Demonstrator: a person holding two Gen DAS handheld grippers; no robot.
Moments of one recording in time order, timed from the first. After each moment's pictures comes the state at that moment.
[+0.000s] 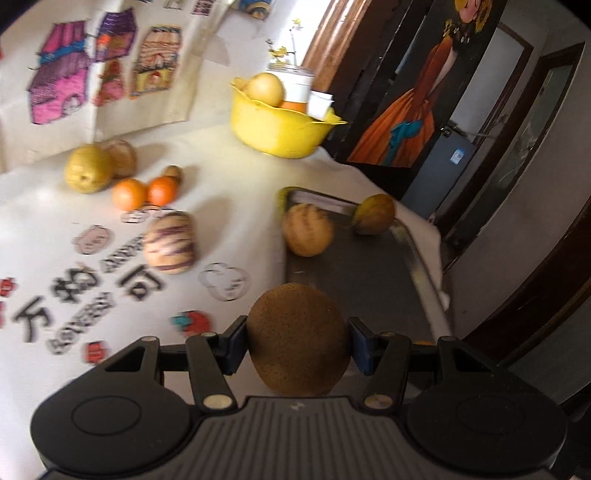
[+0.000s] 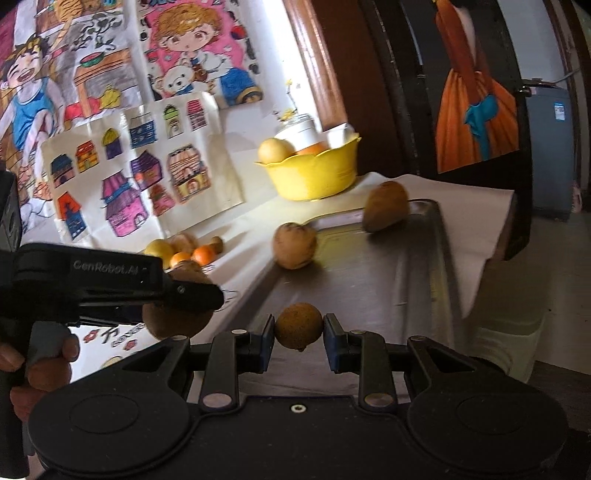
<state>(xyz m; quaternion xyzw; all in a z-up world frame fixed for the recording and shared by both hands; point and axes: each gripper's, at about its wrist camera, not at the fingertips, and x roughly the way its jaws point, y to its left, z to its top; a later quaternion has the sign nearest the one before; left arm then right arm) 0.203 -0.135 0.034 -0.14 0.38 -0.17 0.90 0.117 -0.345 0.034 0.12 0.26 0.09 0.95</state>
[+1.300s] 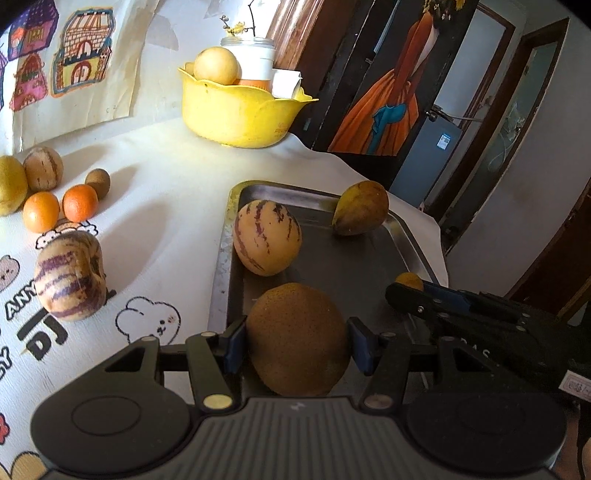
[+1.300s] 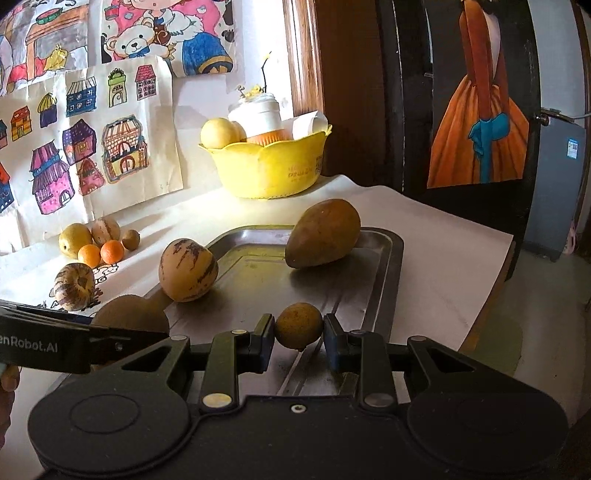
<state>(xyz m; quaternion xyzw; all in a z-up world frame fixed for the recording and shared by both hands) 0.256 -0.186 -0.001 -0.10 0.38 -0.19 0.90 0.234 -0.399 0.011 0.03 0.29 0.09 0.95</state>
